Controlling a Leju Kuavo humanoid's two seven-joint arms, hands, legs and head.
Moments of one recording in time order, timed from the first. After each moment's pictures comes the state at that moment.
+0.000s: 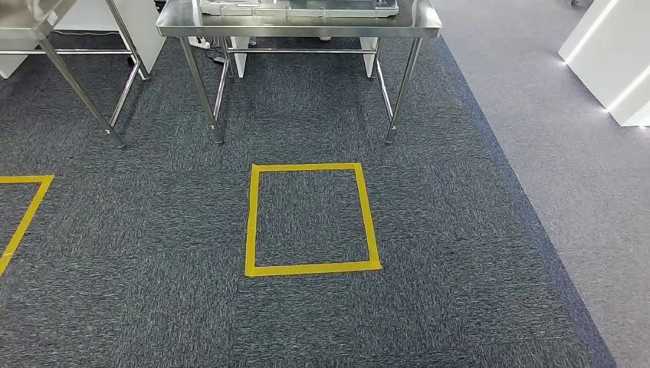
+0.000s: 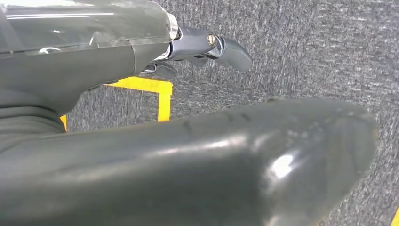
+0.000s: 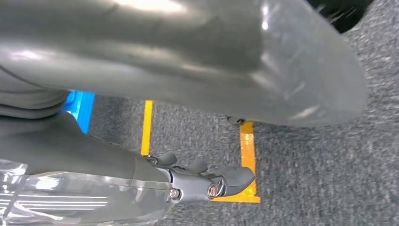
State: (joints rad) left arm -0.08 -0.04 1.27 -0.22 -1.01 -0.09 -0.40; right arm -0.08 0.07 -1.28 -0.20 1.18 0.07 -0.04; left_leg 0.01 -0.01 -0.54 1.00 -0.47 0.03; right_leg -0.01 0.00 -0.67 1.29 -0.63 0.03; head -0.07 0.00
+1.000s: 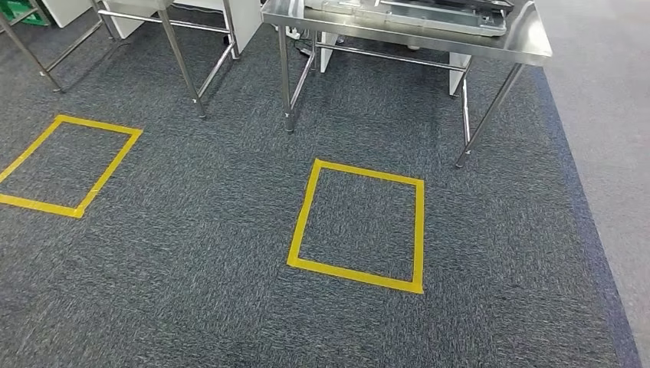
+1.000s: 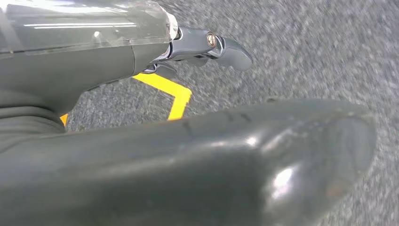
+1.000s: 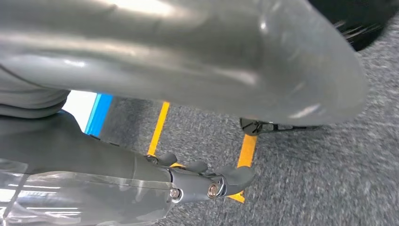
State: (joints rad) left arm -0.08 -0.01 1.27 -0.22 -1.03 -0.06 -0.41; right arm -0.09 0.09 -1.29 -0.20 1.21 0.07 0.05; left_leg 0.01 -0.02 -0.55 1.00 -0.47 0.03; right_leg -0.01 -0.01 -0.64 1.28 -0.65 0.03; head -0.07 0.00
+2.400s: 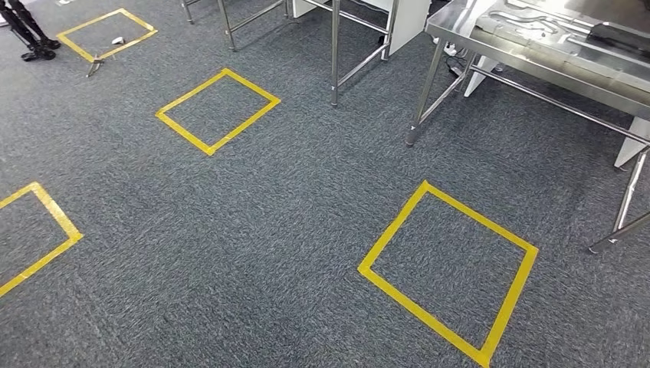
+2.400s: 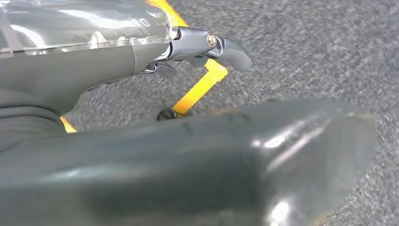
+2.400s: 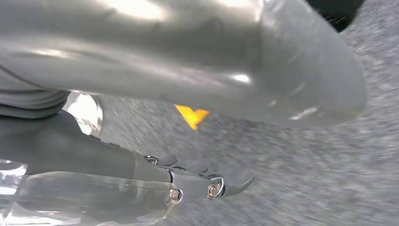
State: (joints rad) left arm -0.07 -0.09 1.24 -0.21 -1.04 -0.05 -0.45; right arm -0.08 0.06 -1.22 -0.20 1.28 0.08 -0.09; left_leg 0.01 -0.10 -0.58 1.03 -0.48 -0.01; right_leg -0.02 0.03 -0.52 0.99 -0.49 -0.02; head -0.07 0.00
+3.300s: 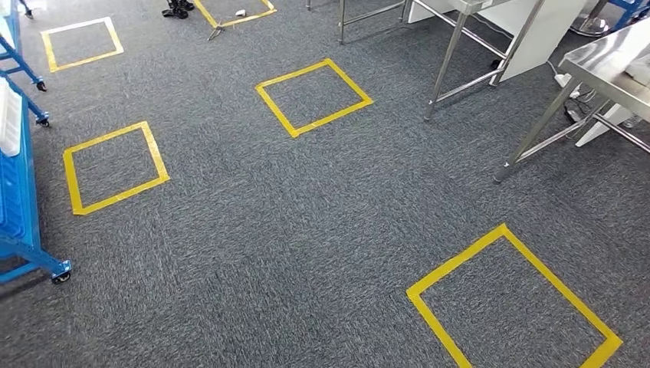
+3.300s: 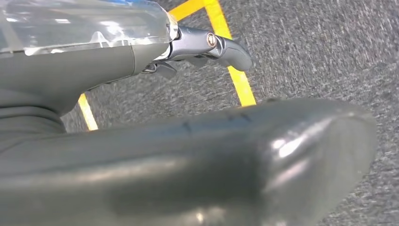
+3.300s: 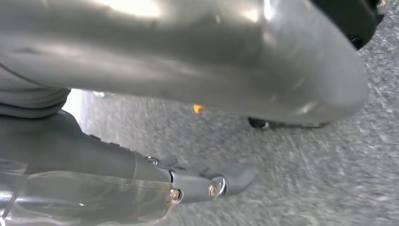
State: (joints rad) left arm -0.07 -0.01 1.25 -0.21 -1.05 -0.02 -0.38; right arm -0.08 0.10 -1.20 -0.20 1.27 0.05 0.01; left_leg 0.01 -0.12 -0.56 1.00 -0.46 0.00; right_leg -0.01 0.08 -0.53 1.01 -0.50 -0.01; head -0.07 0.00
